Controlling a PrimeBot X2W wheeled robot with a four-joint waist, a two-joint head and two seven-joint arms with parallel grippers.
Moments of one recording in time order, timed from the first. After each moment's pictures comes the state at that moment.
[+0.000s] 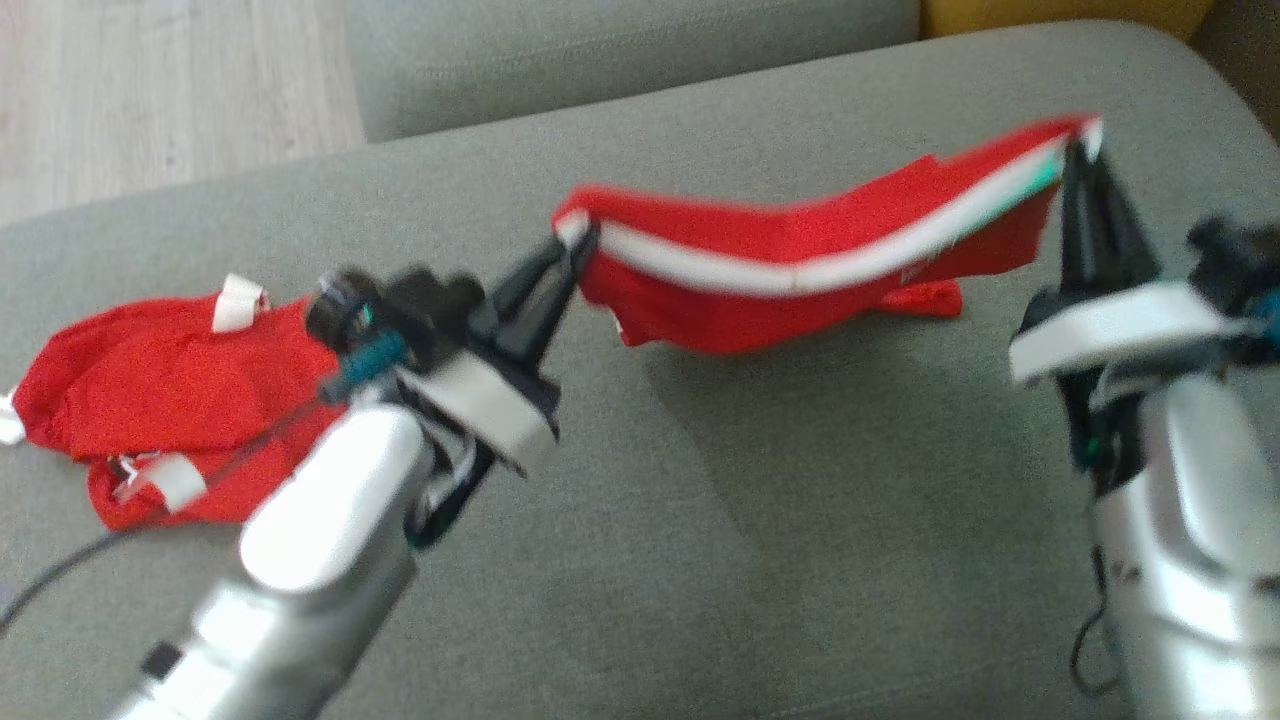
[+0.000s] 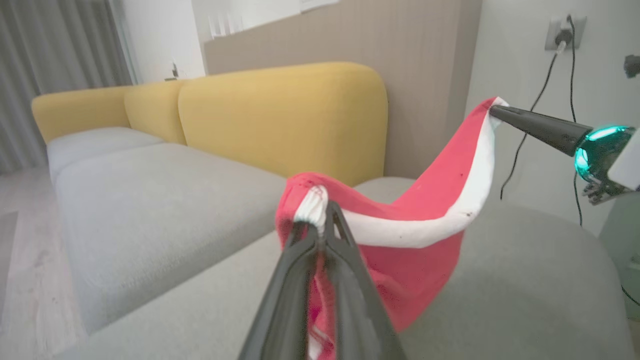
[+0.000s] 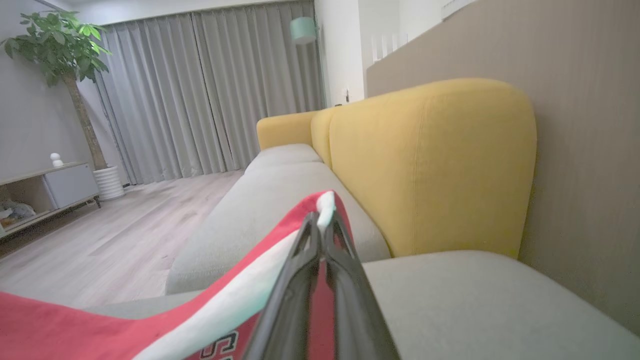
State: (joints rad) left arm -0.64 0.25 -0.72 0.37 -0.50 -0.12 -0.10; right arm -0.47 -0.08 -0.04 0.39 0.15 0.13 -0.13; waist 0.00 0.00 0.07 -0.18
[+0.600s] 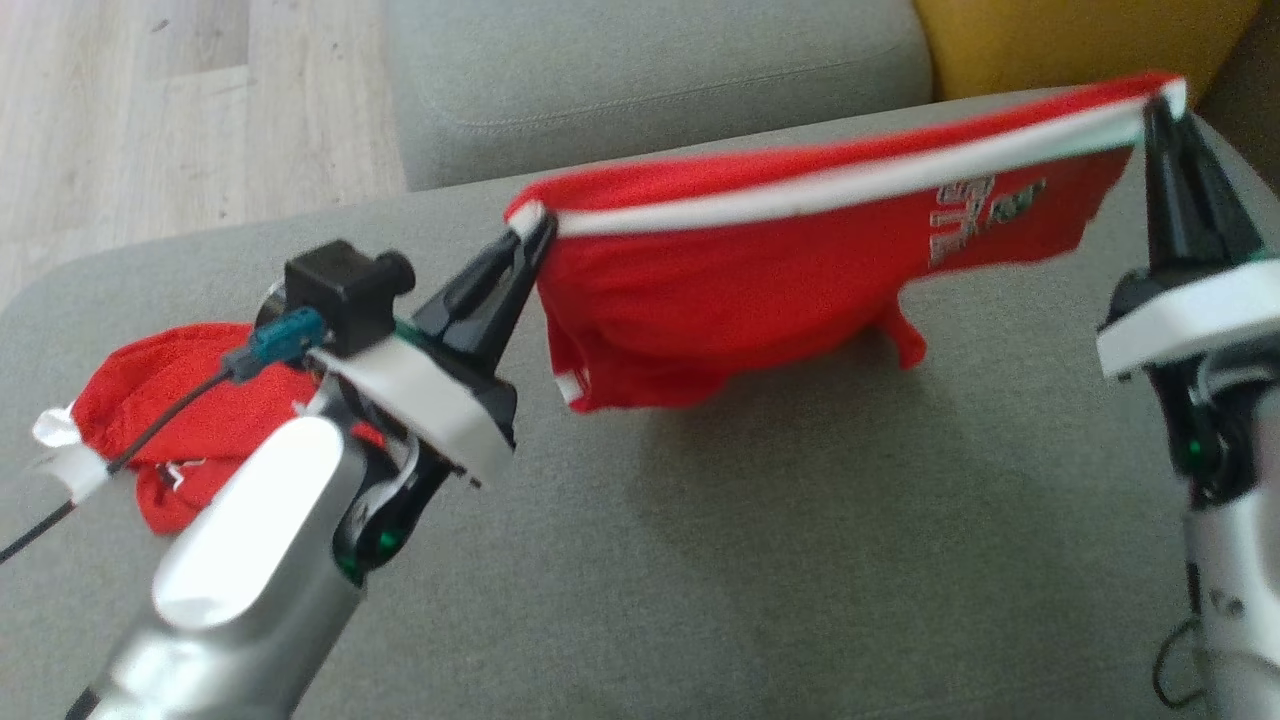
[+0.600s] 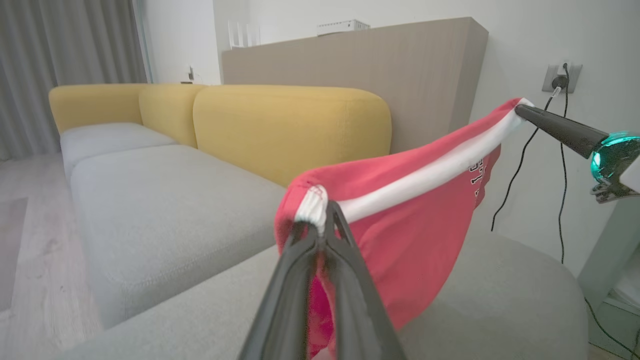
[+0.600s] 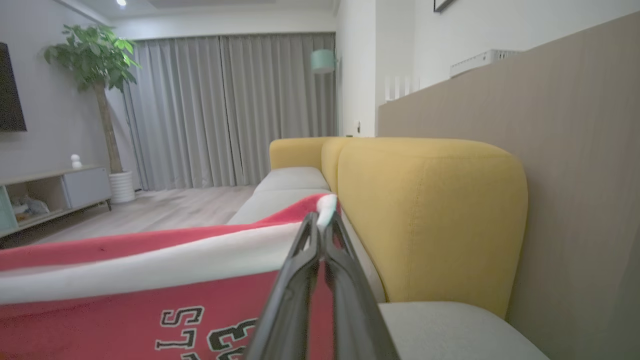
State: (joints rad) left arm -0.58 0.34 -0.65 0.17 -0.66 -0.11 0.07; right arm -0.41 -0.19 -0.04 0.14 0.22 0.13 0.07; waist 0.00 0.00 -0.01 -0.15
